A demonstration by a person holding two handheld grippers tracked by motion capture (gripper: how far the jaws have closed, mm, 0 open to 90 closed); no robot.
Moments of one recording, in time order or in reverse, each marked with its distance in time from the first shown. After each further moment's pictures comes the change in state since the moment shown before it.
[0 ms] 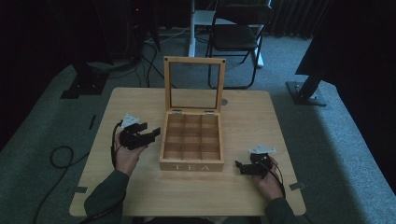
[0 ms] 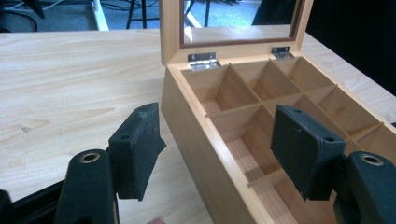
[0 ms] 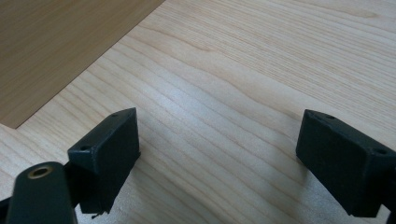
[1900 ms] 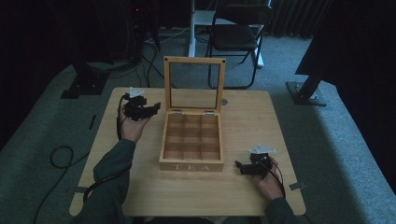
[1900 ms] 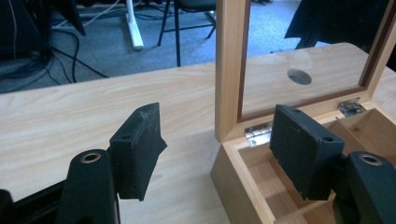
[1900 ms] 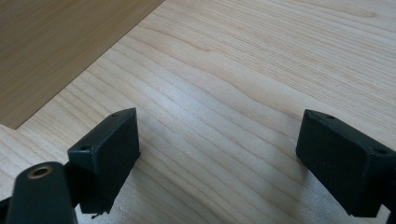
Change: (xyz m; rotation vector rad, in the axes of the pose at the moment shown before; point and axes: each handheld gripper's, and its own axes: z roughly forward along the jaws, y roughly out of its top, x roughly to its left) left arm 0.026 0.070 0.053 0.022 0.119 0.056; right arm 0.000 0.000 0.000 0.000 -0.001 0.003
